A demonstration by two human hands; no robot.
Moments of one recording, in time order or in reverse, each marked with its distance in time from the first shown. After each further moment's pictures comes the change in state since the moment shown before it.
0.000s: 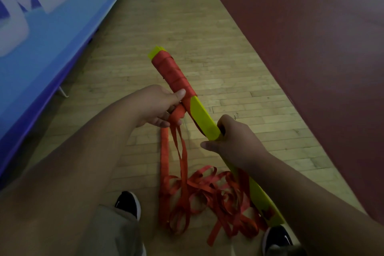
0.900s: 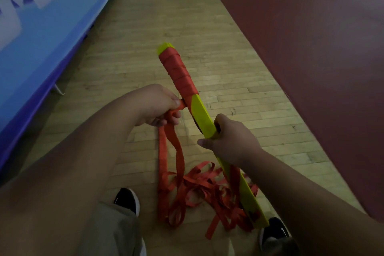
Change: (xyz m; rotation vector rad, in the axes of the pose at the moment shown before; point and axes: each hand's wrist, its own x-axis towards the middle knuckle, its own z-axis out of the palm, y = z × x) left_hand -0.007 0.003 0.010 0.091 0.014 -0.027; right_hand 0.002 0.003 0.011 -0.109 0.007 0.018
